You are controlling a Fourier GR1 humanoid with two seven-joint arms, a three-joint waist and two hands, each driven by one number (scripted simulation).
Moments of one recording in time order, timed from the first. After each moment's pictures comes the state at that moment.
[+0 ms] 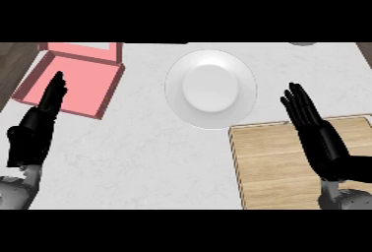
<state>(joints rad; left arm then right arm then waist) -0.17 0.55 -0.21 -1.61 0.10 0.35 0.14 -0.09 -0.34 0.18 -1.68 -0.29 -0.07 -0.05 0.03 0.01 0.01</state>
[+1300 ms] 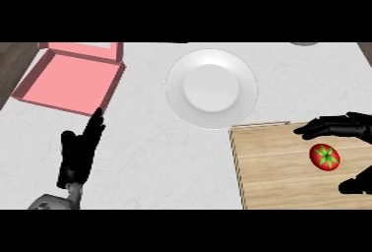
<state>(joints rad) -0.07 0.34 -0.29 -1.48 0.18 0.37 0.20 -0.29 -0.92 0.30 -1.45 0.03 0.60 -0.64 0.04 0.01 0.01</state>
